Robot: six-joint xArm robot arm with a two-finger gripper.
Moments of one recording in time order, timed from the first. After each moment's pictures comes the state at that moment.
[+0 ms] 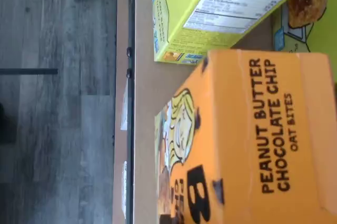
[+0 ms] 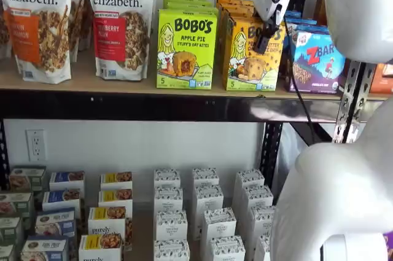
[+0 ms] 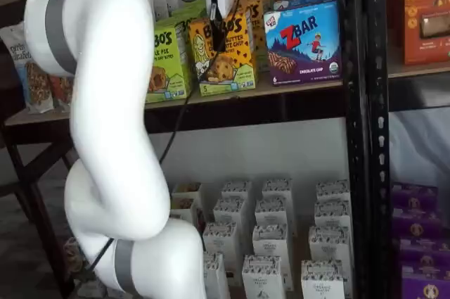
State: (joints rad) arm -0.13 -0.21 -1.44 0.23 1.48 -1.68
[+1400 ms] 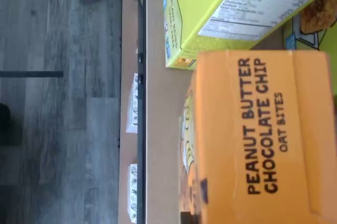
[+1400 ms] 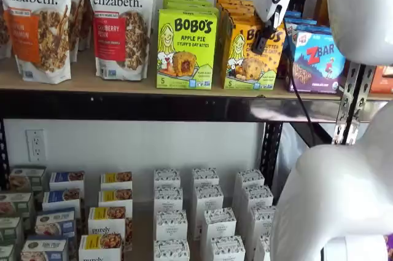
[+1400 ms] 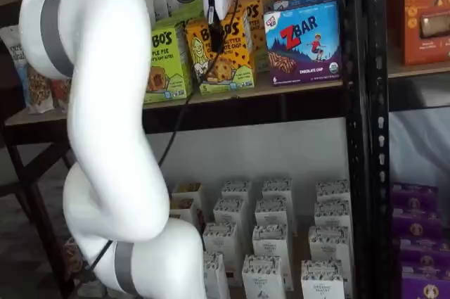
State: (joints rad) arm -0.12 -0.24 -1.41 0.23 1.49 -1.67
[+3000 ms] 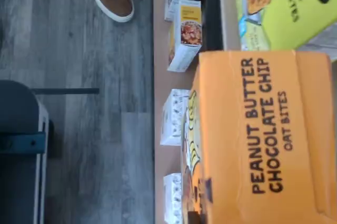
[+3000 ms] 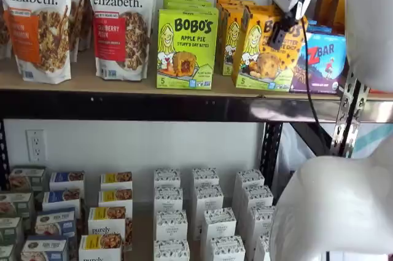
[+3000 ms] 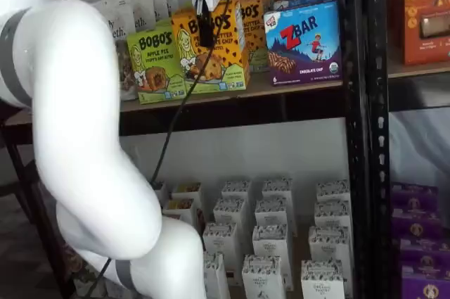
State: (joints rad) arm -0.23 -0.45 -1.34 0.30 1.68 -1.72
